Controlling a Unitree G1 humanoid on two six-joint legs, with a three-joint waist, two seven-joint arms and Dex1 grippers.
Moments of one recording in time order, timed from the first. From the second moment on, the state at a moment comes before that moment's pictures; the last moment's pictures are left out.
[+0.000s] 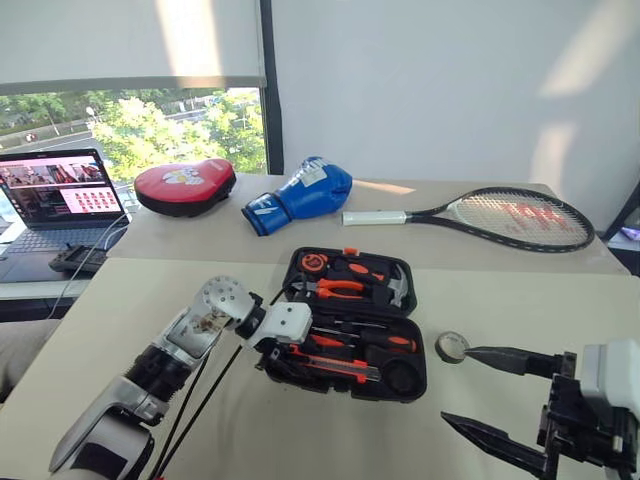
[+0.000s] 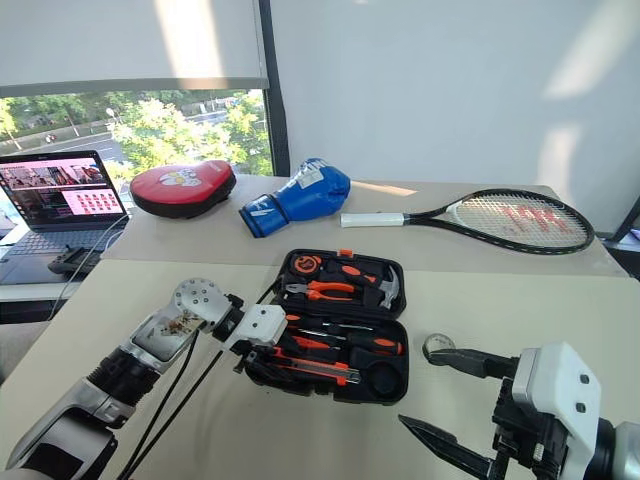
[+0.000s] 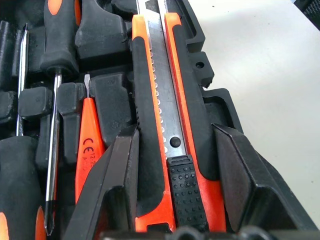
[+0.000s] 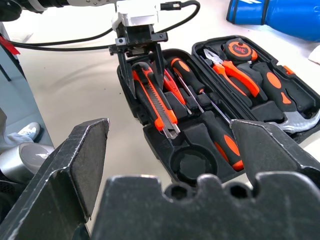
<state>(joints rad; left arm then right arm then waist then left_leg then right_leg) -0.70 0.61 -0.45 0.14 -0.09 0.11 -1.49 0.64 -0.89 -0.88 -1.03 1.04 0.59 0.78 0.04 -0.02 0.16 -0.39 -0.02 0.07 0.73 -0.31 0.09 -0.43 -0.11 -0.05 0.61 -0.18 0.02</state>
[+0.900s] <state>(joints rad) -0.65 0.65 -0.29 0.04 -0.25 0.37 -1.45 0.49 -1.00 -0.91 -0.77 0.99 0.59 1.10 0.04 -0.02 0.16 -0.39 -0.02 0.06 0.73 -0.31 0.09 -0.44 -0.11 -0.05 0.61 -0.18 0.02</state>
